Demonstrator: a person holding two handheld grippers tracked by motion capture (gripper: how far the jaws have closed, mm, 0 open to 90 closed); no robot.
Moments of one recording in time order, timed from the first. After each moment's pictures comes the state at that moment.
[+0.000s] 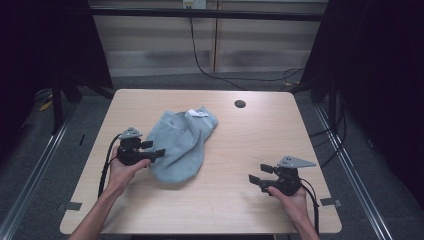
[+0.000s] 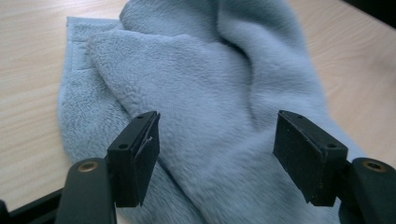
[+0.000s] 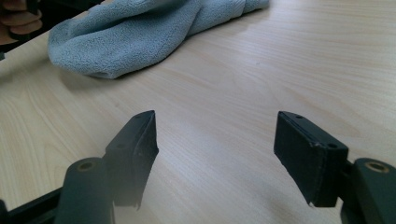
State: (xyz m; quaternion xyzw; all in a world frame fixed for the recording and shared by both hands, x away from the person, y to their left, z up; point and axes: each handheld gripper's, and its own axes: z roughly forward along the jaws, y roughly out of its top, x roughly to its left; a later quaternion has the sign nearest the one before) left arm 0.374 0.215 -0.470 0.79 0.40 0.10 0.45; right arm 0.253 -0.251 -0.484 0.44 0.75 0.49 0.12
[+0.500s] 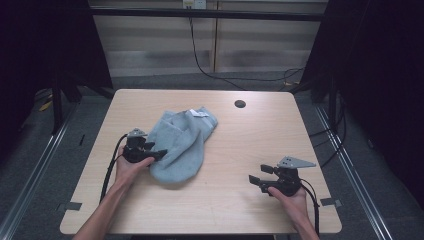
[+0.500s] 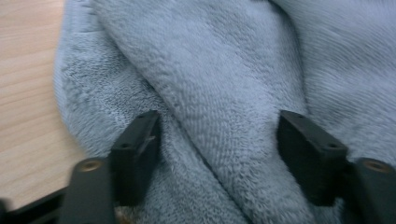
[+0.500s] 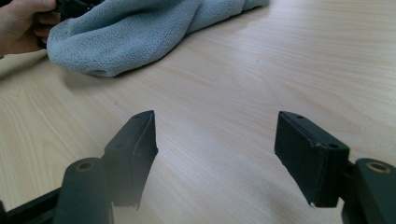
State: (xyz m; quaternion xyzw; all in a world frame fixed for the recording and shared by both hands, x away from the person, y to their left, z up) left arm 0.395 0.212 -0.504 0.81 0.41 0.09 0.42; right arm 0.253 -0.252 -0.486 0.44 0.75 0.49 0.12
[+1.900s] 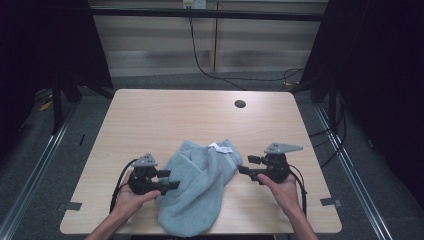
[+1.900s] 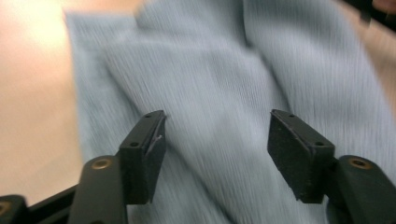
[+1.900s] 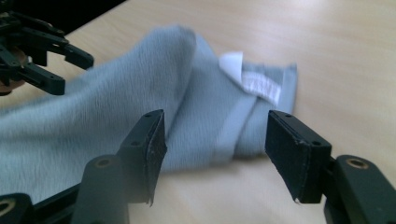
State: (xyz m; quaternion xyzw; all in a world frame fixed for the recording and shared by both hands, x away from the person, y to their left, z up) left arm 0.302 0.179 -0.470 0.83 0.33 0.01 0.45; right arm 0.284 -0.219 -0.451 0.41 0.77 0.48 0.09
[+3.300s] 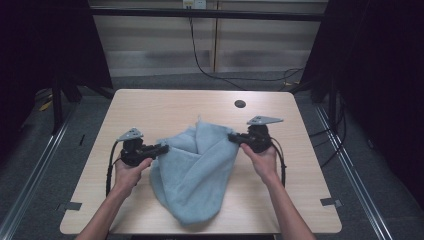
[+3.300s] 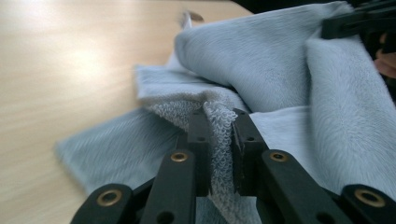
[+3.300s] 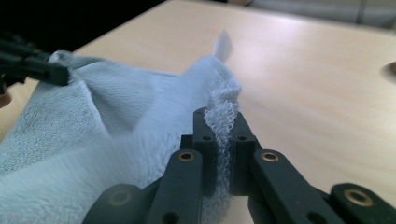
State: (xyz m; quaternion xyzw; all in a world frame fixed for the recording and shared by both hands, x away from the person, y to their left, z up) left arm 0.358 0.212 -0.456 0.76 0.38 0.06 0.53; right arm 0.357 -0.187 -0.431 0.42 0.76 0.49 0.13
